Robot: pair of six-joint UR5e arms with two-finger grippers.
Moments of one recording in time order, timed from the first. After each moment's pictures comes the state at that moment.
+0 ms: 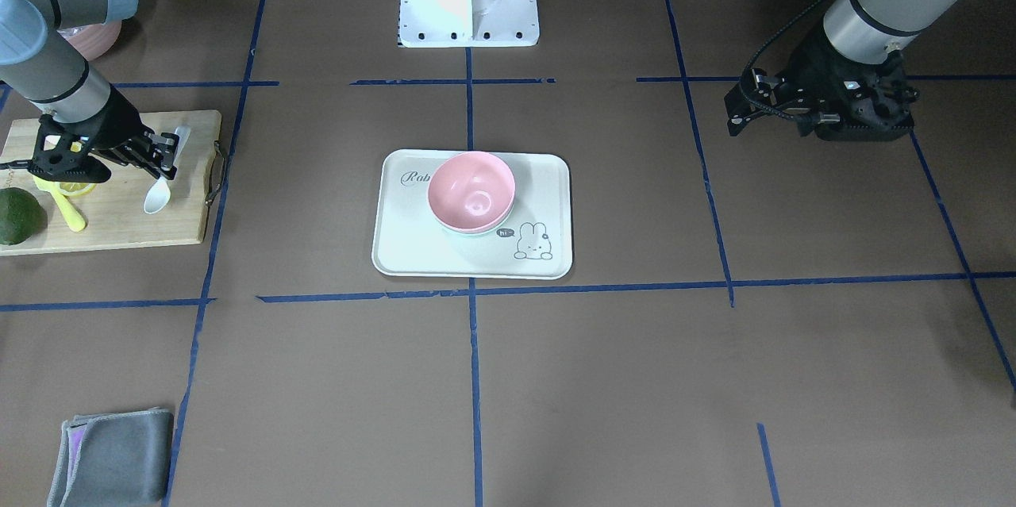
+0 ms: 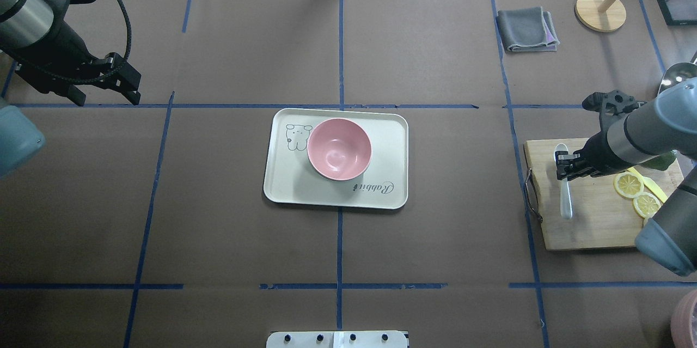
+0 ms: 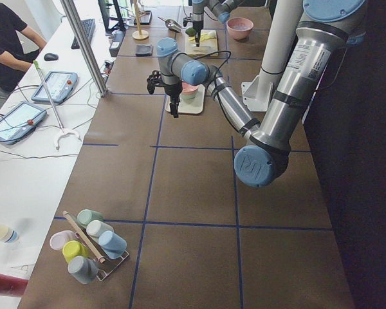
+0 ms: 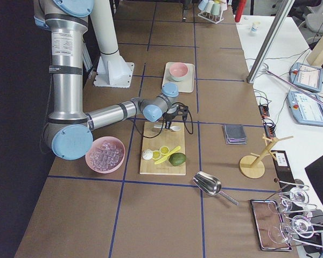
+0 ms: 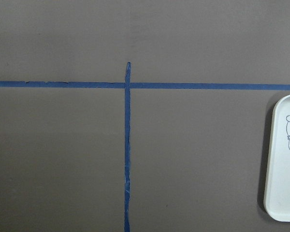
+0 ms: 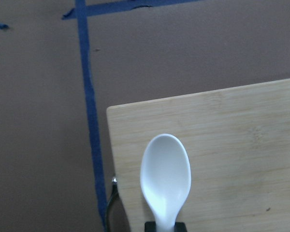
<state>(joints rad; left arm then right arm) -1.01 -1.93 -2.02 -1.27 -2.28 -0.73 0.83 -1.60 1.90 -1.23 2.15 1.06</state>
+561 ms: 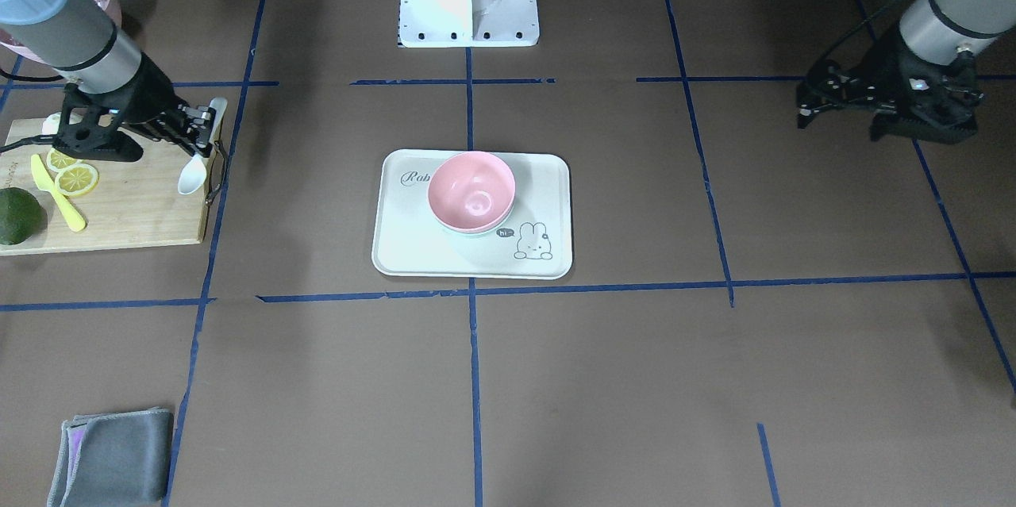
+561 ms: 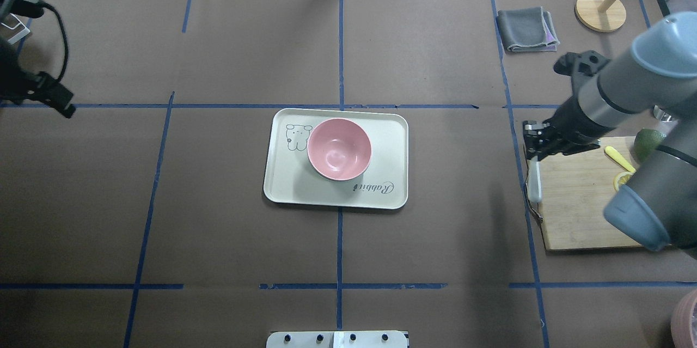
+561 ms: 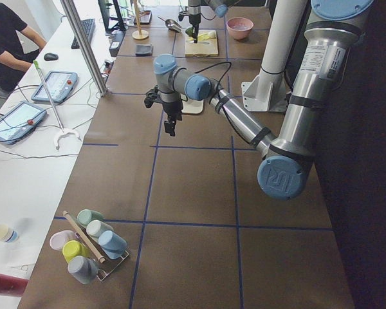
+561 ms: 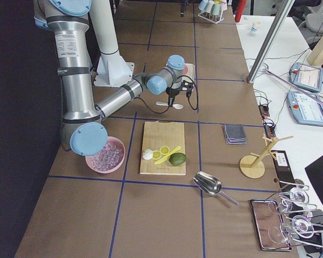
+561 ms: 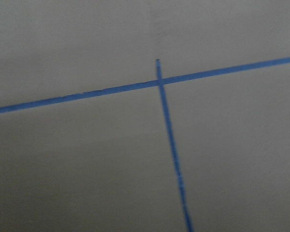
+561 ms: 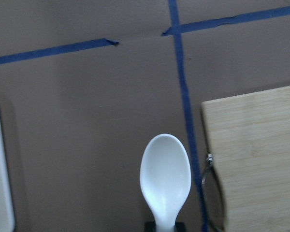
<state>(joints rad) -1.13 -1.76 -2.03 -1.27 -2.27 -0.28 0.83 -1.36 2.01 -1.59 2.20 1.08</state>
